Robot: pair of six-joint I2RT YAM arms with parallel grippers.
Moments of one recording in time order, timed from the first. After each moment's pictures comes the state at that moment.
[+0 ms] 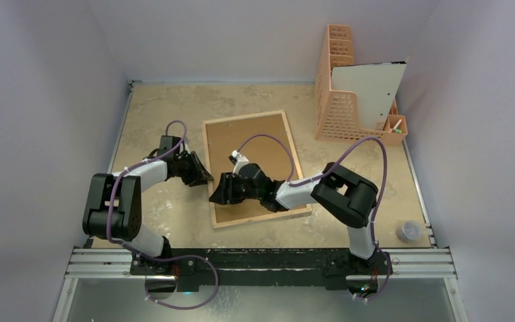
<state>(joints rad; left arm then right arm) -0.08 1.54 0.71 -0.23 0.42 -0.62 1.02 1.94 0.94 0.54 -0.18 0.87</state>
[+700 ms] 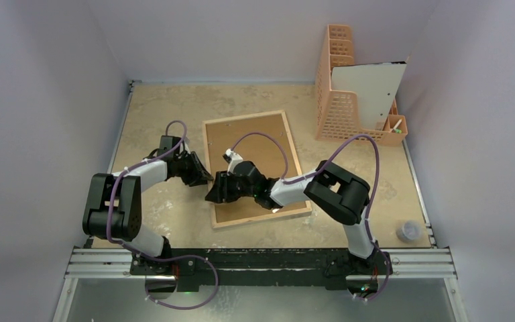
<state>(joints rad) -0.08 1.54 0.71 -0.23 0.42 -0.62 1.02 2.01 1.02 0.52 -0.20 0.83</state>
